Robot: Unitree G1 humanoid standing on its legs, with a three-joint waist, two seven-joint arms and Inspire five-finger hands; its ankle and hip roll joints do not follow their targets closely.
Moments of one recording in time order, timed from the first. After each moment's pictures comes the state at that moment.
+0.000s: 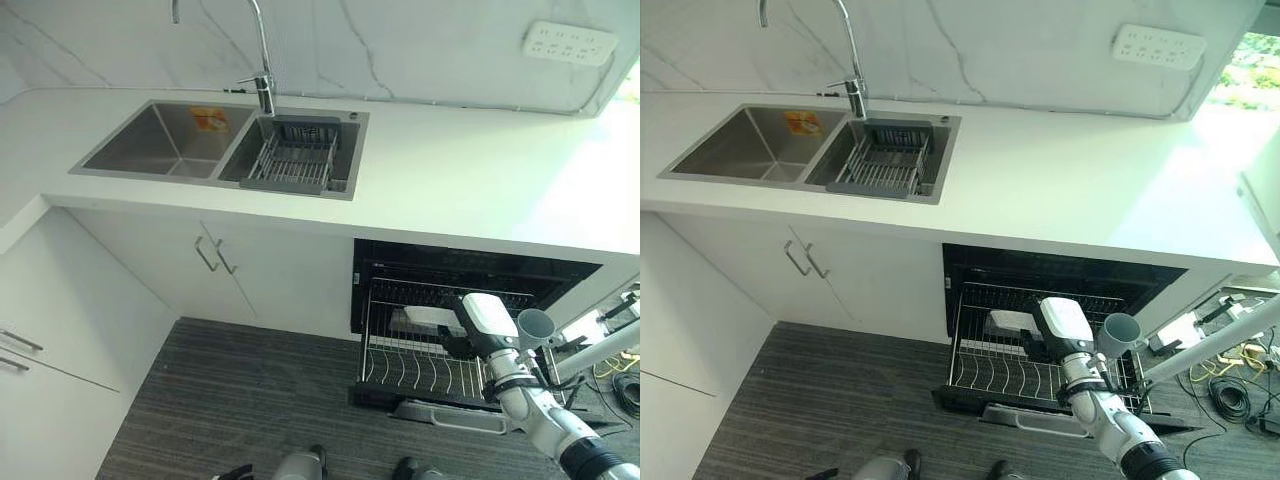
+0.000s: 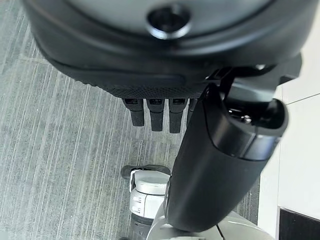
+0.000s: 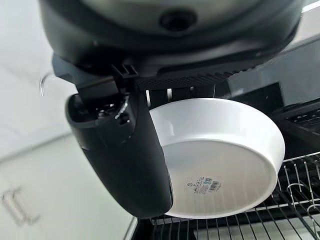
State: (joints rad) left arm 0.13 0.27 -0.11 1.11 -0.18 -0.04 -0.06; right arm -0.16 -0.67 0.50 0.51 -0.51 -0.19 -0.52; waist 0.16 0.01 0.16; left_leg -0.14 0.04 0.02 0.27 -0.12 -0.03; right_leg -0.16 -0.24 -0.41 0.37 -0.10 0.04
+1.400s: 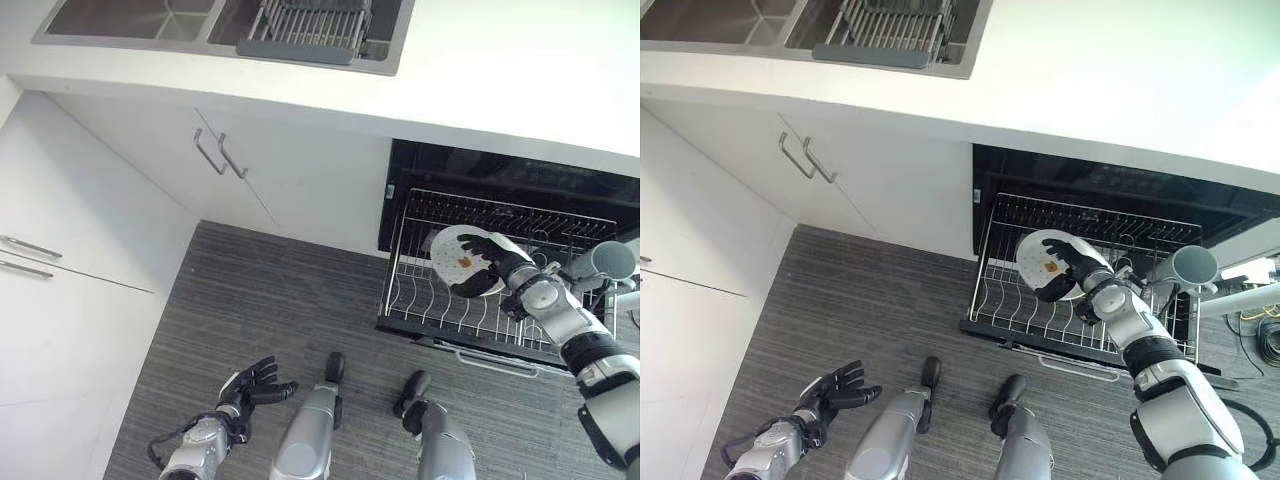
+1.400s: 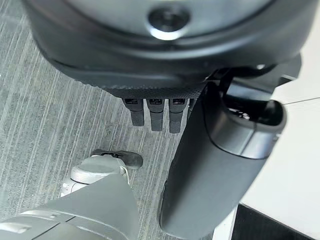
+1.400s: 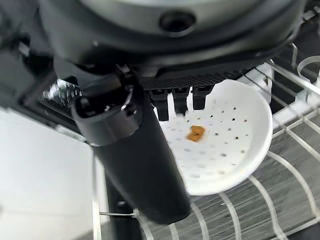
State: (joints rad) left arm -0.06 0.38 -0.23 0.83 -0.49 -0.02 -0.13; right arm -0.66 -0.69 0.43 0.83 0.07 -0.05 0.09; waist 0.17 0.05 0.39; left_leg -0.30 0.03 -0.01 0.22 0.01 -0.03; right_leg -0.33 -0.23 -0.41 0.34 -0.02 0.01
